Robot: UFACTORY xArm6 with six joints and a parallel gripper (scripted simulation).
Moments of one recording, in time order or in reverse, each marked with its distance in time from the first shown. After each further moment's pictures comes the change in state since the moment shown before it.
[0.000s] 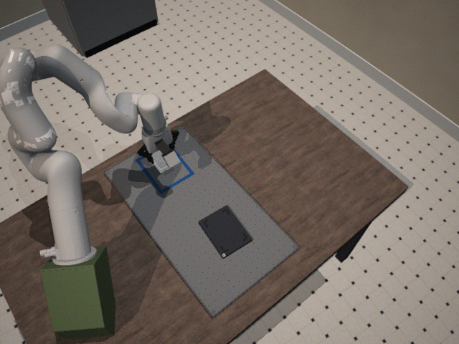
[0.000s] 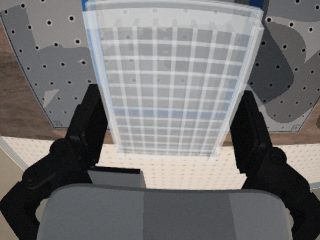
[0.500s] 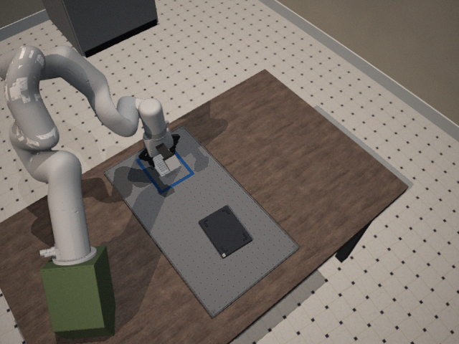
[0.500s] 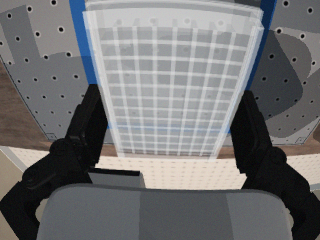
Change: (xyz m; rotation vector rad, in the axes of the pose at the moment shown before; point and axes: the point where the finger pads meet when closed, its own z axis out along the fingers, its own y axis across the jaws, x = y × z) arm 0.000 0.000 0.023 -0.001 0.000 0.000
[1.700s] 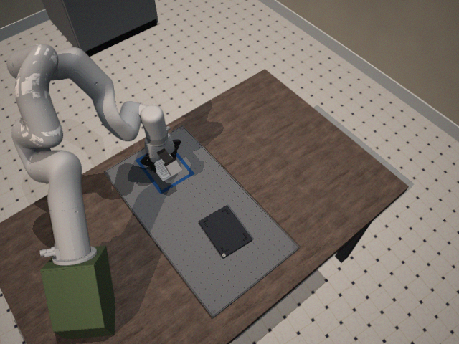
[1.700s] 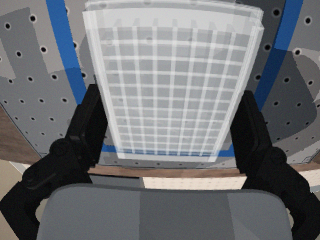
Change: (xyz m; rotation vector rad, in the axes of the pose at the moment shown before) arm 0.000 -0.001 0.032 0.001 -0.001 0.000
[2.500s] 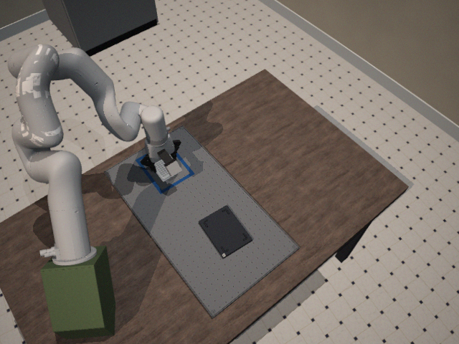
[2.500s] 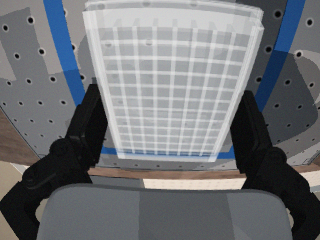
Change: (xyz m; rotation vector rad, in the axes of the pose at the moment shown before) arm 0.000 0.000 0.003 0.000 0.000 0.000
